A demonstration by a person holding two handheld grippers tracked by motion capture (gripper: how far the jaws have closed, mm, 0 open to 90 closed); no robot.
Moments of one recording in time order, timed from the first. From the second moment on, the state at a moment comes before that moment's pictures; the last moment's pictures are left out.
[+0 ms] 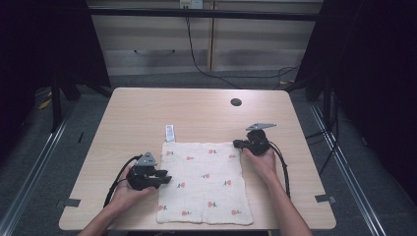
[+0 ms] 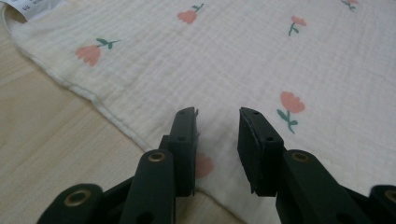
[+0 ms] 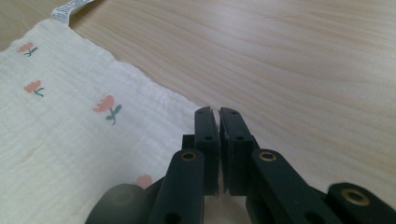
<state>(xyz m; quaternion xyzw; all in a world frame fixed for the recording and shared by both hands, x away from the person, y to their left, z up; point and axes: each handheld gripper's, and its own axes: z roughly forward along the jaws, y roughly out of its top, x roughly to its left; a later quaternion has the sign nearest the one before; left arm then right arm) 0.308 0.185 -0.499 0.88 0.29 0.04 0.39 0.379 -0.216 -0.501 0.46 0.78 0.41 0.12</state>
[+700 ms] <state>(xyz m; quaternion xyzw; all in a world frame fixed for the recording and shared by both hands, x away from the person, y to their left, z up) 0.401 0.203 -0.490 0.80 0.40 0.09 0.43 0.370 -0.216 -0.504 0.46 0.77 0.43 0.11</state>
